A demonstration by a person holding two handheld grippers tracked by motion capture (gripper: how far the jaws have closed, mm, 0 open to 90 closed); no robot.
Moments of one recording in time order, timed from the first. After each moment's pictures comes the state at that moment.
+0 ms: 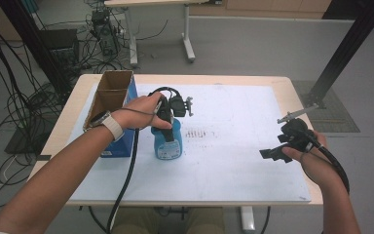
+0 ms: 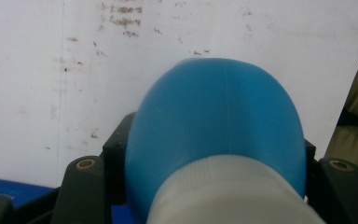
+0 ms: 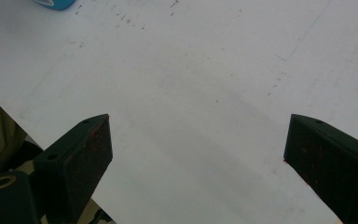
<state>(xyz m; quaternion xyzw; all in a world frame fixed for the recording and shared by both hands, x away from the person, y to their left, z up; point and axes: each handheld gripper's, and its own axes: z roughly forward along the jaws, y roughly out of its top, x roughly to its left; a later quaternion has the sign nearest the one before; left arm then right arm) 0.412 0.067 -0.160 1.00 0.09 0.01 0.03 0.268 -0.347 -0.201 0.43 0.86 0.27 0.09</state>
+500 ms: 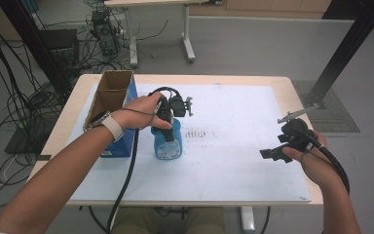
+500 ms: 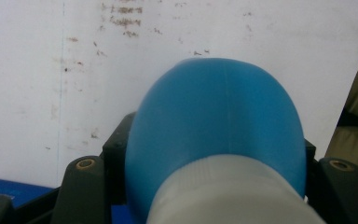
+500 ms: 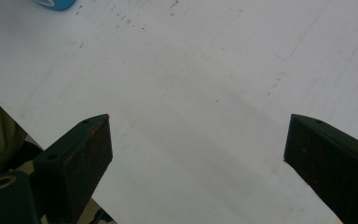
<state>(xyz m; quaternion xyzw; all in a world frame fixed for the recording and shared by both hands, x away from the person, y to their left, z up) 0.412 0.067 -0.159 1.00 0.09 0.01 0.03 0.267 -0.347 -0.200 0.43 0.86 0.28 0.09</state>
